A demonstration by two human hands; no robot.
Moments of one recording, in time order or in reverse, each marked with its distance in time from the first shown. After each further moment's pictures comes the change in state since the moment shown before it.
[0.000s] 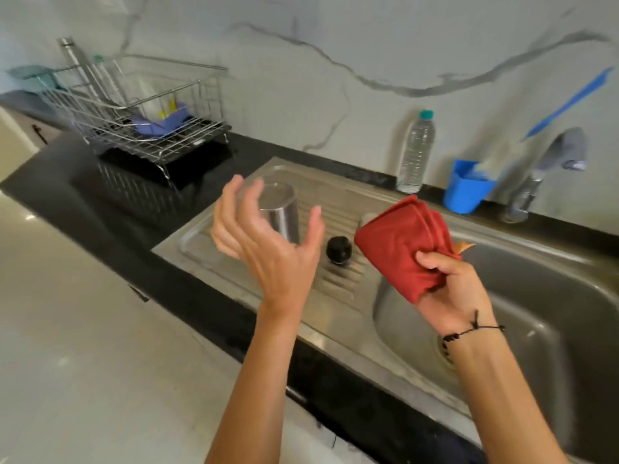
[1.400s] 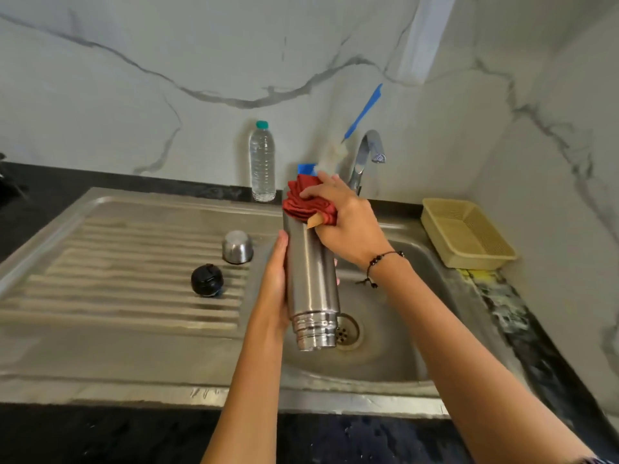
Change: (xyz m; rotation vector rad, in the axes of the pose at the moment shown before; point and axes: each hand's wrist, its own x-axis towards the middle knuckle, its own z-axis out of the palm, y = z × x) left_hand -0.091 0.077 0.094 -1.458 -1.318 -1.529; right_hand 0.019 -0.072 -0.002 -1.725 0.246 -0.723
